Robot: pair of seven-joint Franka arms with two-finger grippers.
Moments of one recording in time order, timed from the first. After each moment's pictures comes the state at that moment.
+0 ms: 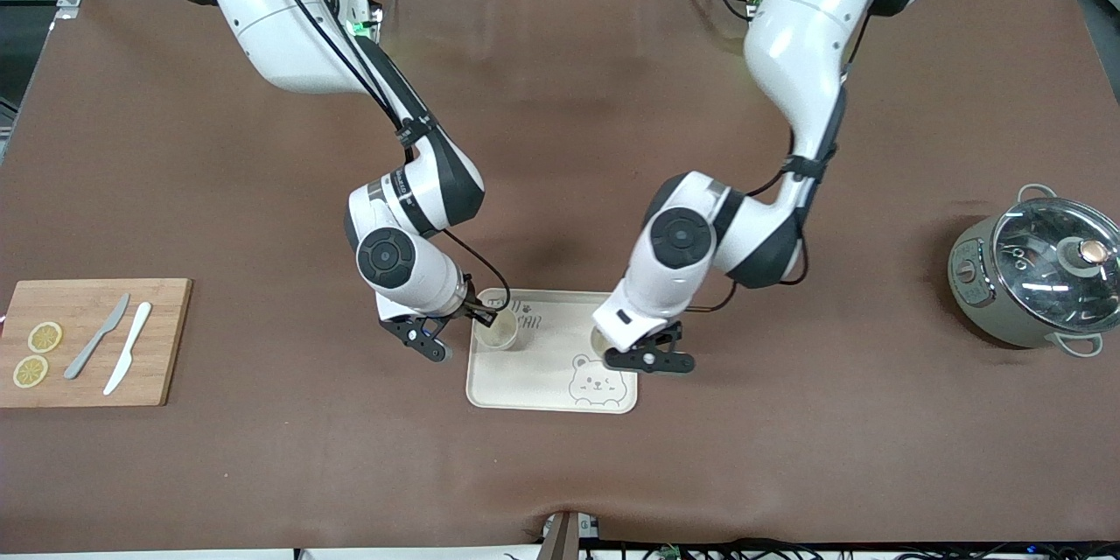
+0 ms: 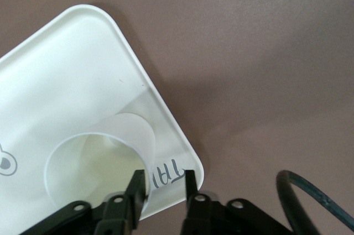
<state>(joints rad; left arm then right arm) -0.49 0.79 -0.04 -1.24 0.02 2.20 -0.43 0.47 0.76 0.02 -1.40 0.15 2.18 0.98</state>
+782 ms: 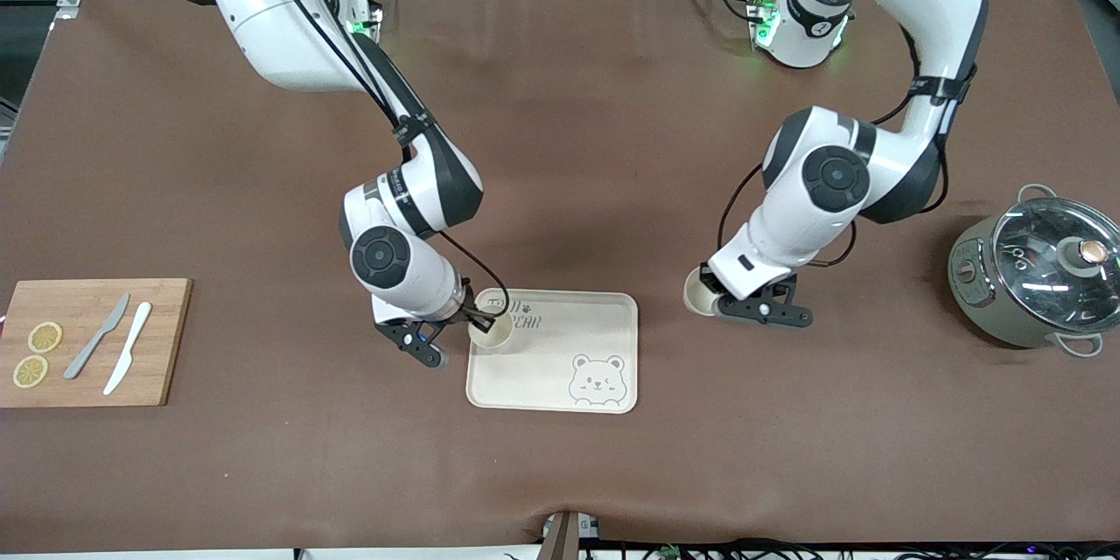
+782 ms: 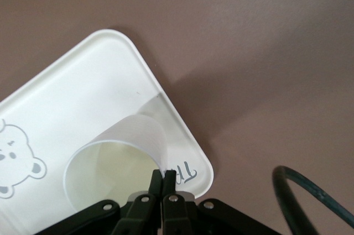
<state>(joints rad) -0.26 0.37 -0.13 -1.80 0.02 2.29 -0.21 0.46 0.76 0.01 -1.30 0.15 2.09 1.00</state>
